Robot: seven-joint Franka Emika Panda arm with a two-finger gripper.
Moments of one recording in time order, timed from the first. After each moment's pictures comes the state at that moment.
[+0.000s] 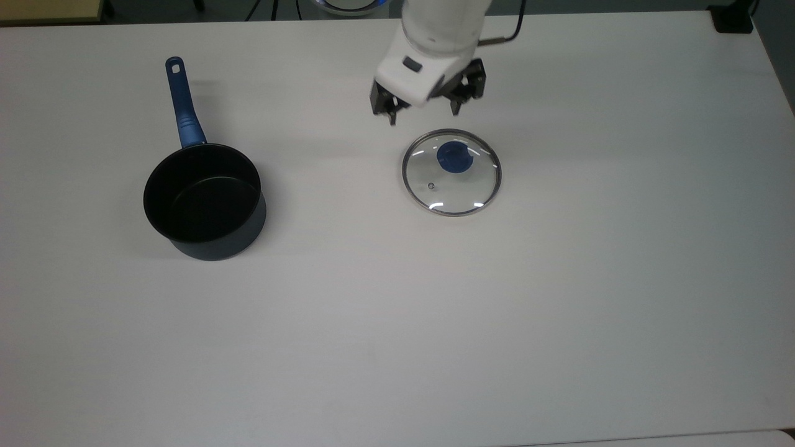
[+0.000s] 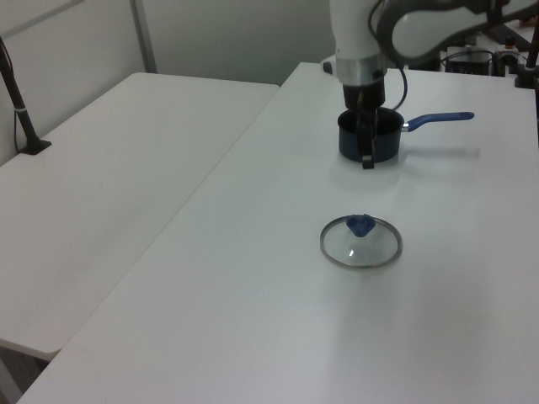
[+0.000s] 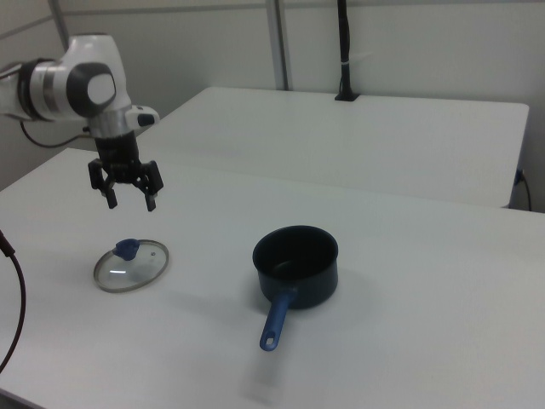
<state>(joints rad) 0.34 0.23 -0.08 -1.68 0.00 1.79 0.03</state>
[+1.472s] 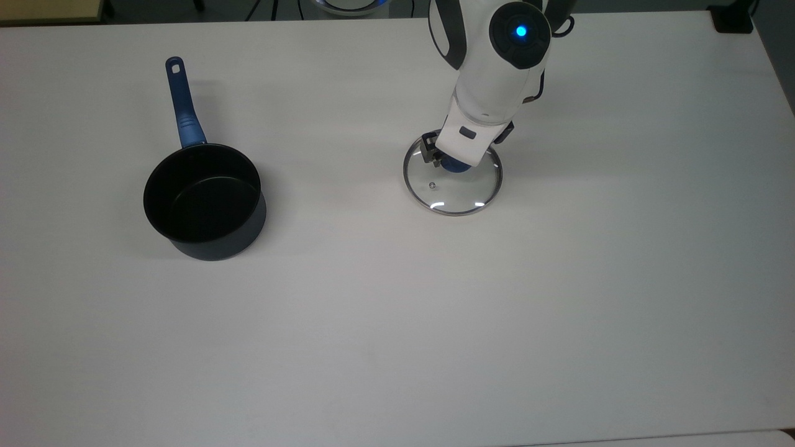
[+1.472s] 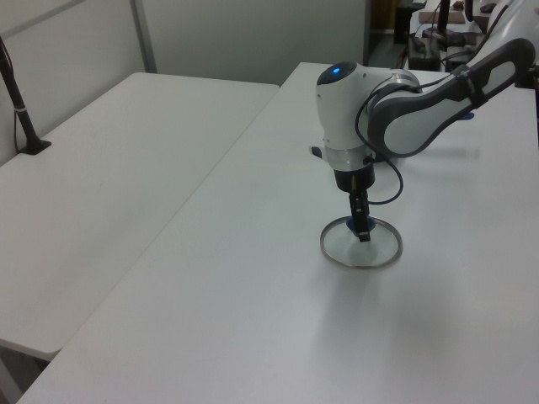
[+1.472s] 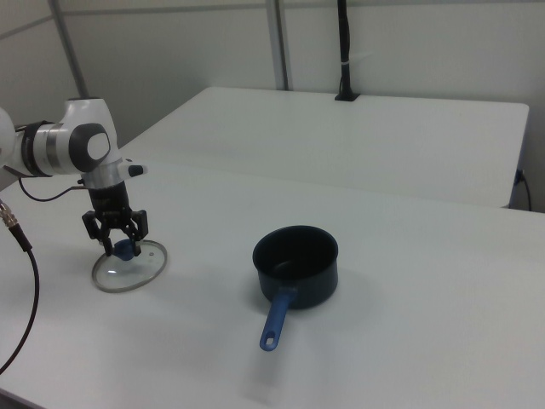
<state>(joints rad) 0.45 0.38 -0.08 -1.76 0.00 1.97 0.03</state>
